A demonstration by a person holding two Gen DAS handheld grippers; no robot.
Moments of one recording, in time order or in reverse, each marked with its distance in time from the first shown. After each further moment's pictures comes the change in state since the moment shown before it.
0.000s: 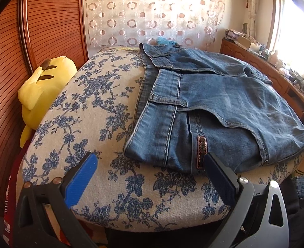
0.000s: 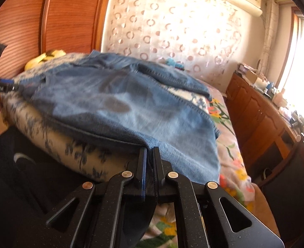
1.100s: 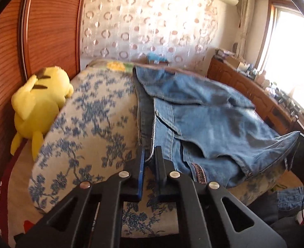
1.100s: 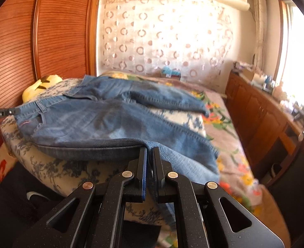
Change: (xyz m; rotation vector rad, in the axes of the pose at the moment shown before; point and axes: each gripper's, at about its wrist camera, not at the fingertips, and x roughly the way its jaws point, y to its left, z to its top) left arm -0.045 0.014 0.032 -0.055 -0.112 -0.125; right arm -0.016 -0.022 0.049 0.079 -0.069 0.023
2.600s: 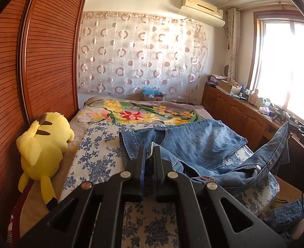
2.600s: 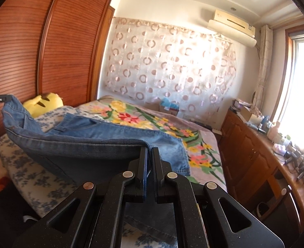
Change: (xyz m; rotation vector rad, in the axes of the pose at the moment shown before) left arm -0.039 -0.015 0.075 0.077 -0.205 -0.002; right arm -0.002 -0.008 0.091 -0.129 -0.157 -0.034
